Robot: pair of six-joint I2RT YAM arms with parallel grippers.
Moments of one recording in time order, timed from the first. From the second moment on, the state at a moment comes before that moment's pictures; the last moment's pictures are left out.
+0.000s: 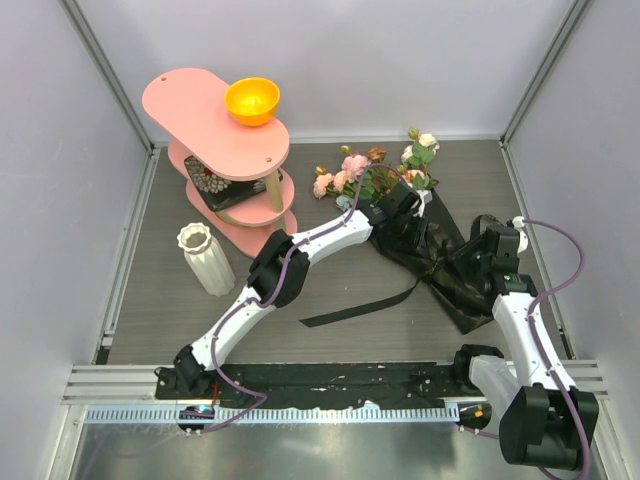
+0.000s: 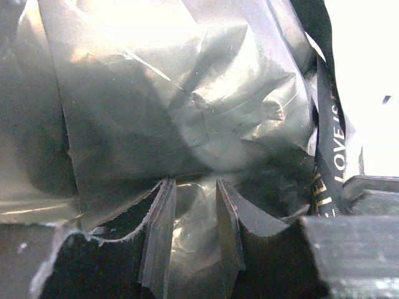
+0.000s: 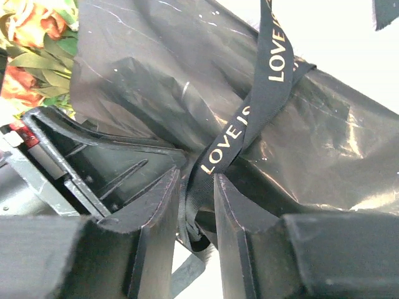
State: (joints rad) left arm -0.91 2.59 2.31 -0.53 0.38 -0.59; right arm -0.12 0.90 0.57 -0.39 -0.03 0.75
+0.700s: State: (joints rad) left arm -0.91 2.59 2.31 -0.53 0.38 -0.59; right arm -0.12 0.89 0.47 -0.30 -0.02 0.85
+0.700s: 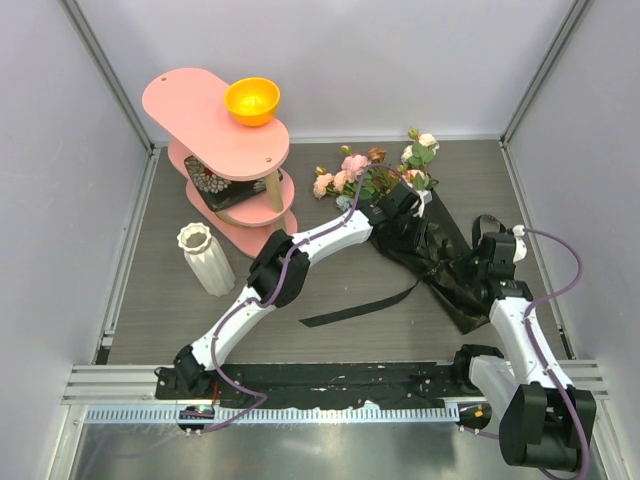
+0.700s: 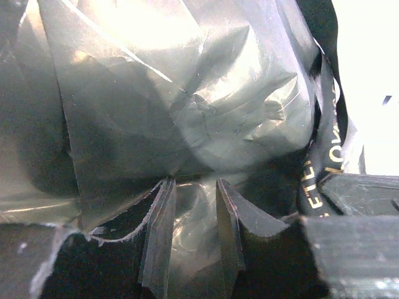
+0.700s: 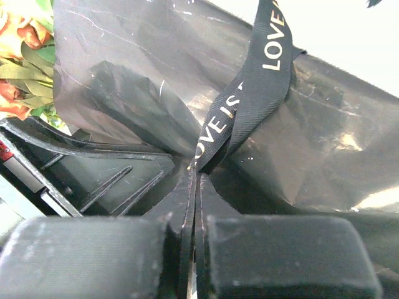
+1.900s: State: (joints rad) left arm -0.90 2.62 2.30 -0.52 0.39 -0.60; right arm -0.12 1.16 1.92 -0.25 -0.27 0.85
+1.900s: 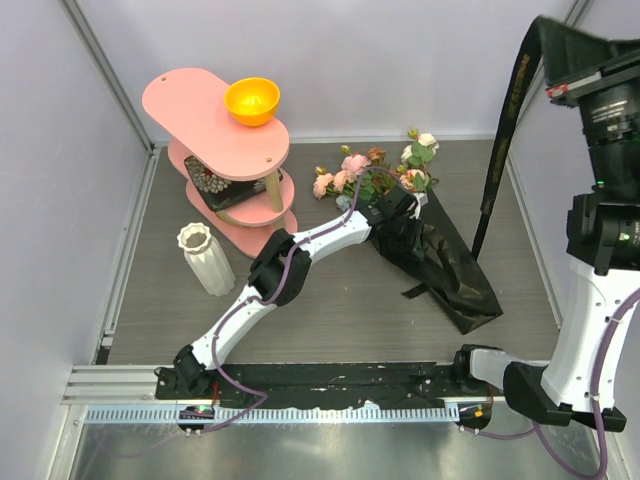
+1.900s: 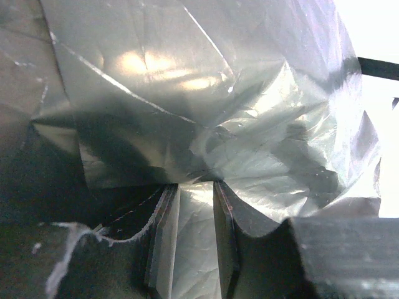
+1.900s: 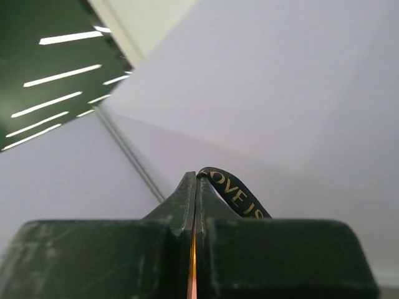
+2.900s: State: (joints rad) left arm -0.89 1.89 1.74 -0.10 0.57 -0.66; right arm 0.40 1.26 1.77 -0.21 -0.74 0.91
